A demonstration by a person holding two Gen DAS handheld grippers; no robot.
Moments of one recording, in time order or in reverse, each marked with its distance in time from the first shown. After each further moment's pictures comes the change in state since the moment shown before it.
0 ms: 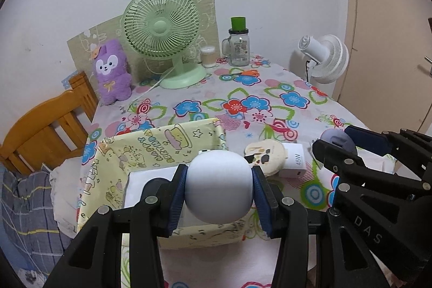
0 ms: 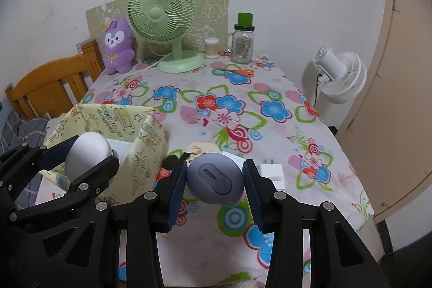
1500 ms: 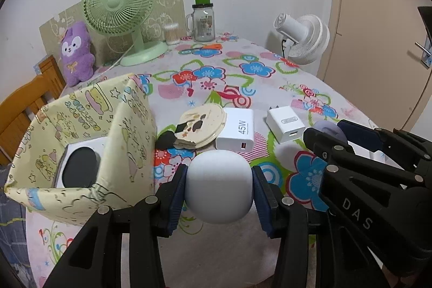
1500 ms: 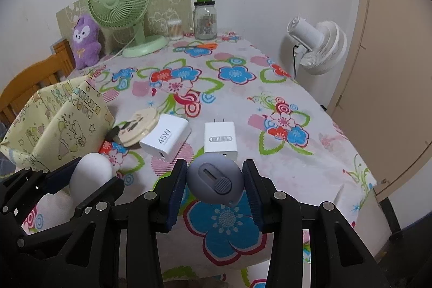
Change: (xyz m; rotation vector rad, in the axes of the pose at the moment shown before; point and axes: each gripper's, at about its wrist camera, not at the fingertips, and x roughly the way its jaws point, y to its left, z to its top) left arm 0.044 -0.086 -0.042 0.005 0.047 -0.083; right arm 0.035 -0.078 -0.061 0.100 0.017 -0.053
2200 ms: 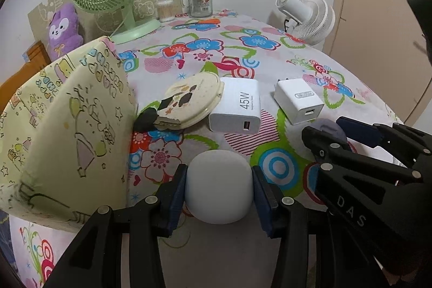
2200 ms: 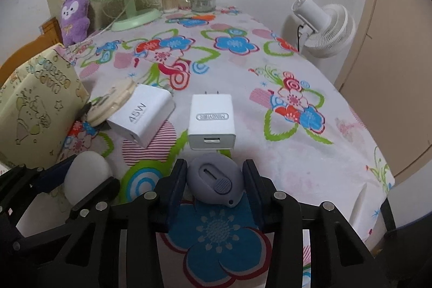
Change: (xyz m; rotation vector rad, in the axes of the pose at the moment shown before) left arm 0.051 -0.005 -0.012 -0.003 0.085 -0.003; right arm 0.057 -0.006 -0.011 -0.031 0.099 -0.019
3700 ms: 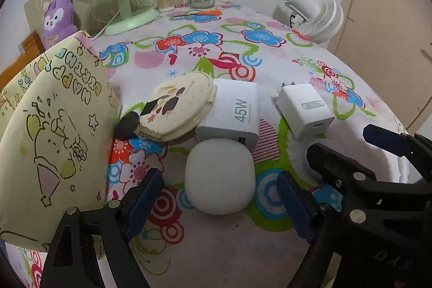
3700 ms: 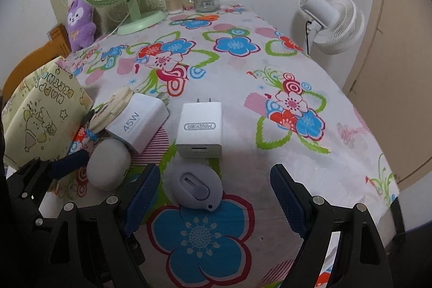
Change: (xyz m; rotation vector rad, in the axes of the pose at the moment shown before) left arm 0.030 -0.008 0.016 -0.039 0.044 -0.001; right arm 0.008 -0.028 0.011 0.017 0.033 0.098
